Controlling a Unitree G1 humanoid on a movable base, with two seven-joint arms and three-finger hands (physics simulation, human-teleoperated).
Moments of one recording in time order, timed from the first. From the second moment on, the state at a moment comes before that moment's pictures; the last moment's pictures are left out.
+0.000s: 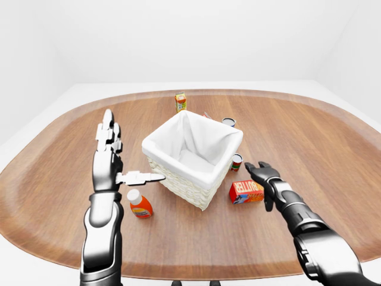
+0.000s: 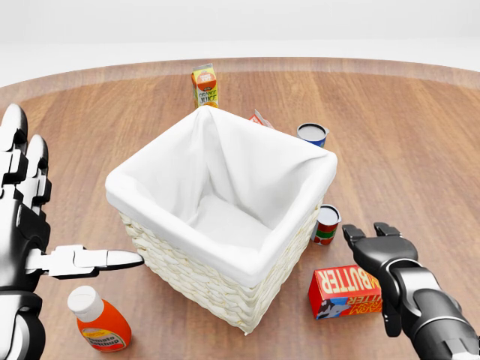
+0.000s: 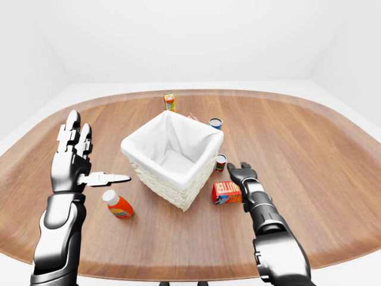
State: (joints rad) left arm -0.08 0.08 0.16 -0.38 0.03 0.09 -0.04; right arm -0.64 -0.36 0.09 1.15 -1.29 -0.09 0.07
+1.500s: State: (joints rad) left arm -0.08 0.09 0.17 -0.36 0.00 0.09 -0.04; right arm -0.74 -0.26 0.13 1.35 -1.28 -0.09 0.10
